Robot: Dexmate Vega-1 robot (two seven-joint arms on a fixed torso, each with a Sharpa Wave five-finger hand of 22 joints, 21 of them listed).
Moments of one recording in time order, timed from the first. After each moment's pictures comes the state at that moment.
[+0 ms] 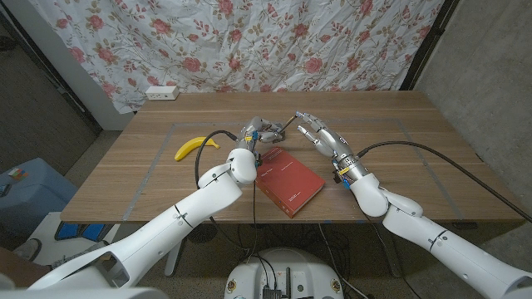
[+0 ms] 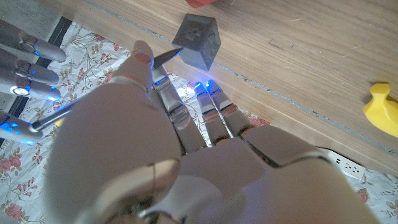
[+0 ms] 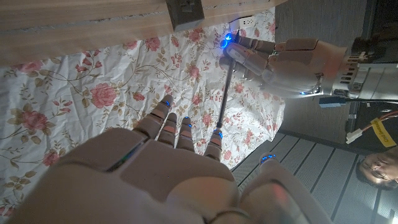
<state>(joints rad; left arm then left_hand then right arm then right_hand) 0.82 0.51 0.72 -1.98 0.11 0.66 0.48 1.13 0.04 0.27 -0.17 0.19 1.18 -0.12 0.21 0.19 1.23 -0.21 0.19 0.19 0.55 -0.05 0.18 0.17 0.44 -0.05 0.21 0.17 -0.99 -0.67 -0.57 -1.61 -0.45 0.39 -0.47 0.04 0.09 0.22 0.09 0.30 0.19 -0.22 0.18 0.17 0.05 0.07 0.19 0.19 -0.01 0.08 0.21 0.23 0.22 0.02 0.19 0.16</state>
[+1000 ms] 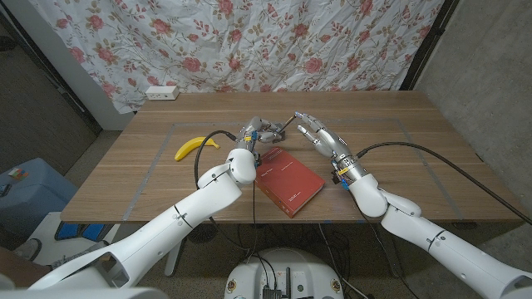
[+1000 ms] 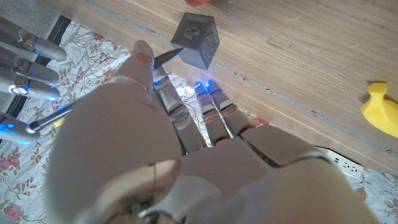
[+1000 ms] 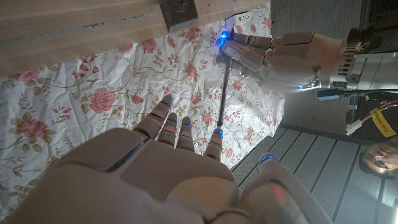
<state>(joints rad) 0.83 0.51 0.71 -1.98 0.11 0.66 0.48 1.13 0.04 0.27 -0.17 0.19 1.18 -0.12 0.21 0.19 1.23 -0.21 0.19 0.19 0.55 -0.05 0.18 0.17 0.44 -0.05 0.21 0.17 -0.98 -0.66 -0.57 -1.59 -0.41 0.44 -0.48 0.04 0.09 0.21 0.10 0.30 0.21 -0.22 0.19 0.18 0.06 0.06 0.19 0.19 0.00 0.07 0.21 0.23 0.22 0.02 0.19 0.16</state>
